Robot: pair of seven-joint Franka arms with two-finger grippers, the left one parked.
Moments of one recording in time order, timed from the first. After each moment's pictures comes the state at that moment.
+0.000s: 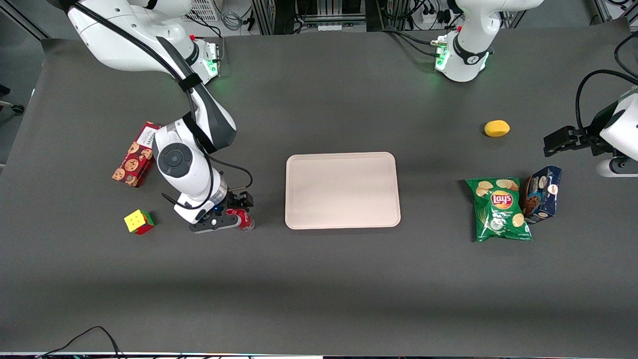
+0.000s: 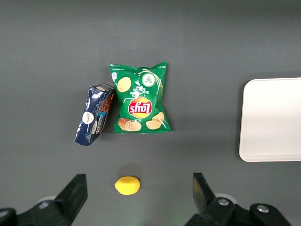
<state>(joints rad) 0.21 0.45 0.19 -1.84 -0.12 2.33 0.31</state>
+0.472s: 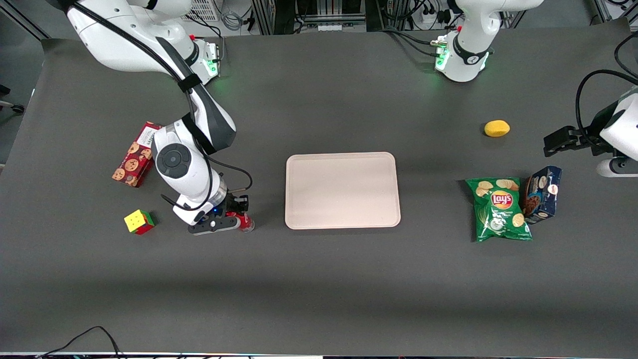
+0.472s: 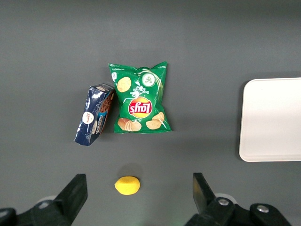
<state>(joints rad) 0.21 0.46 0.19 -1.82 -0.12 2.33 0.32</state>
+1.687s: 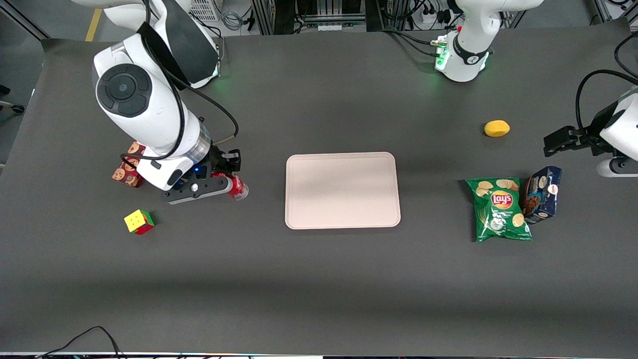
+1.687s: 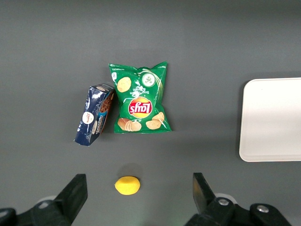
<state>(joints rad) 0.21 0.35 0.31 -1.36 -0.08 1.66 0.32</state>
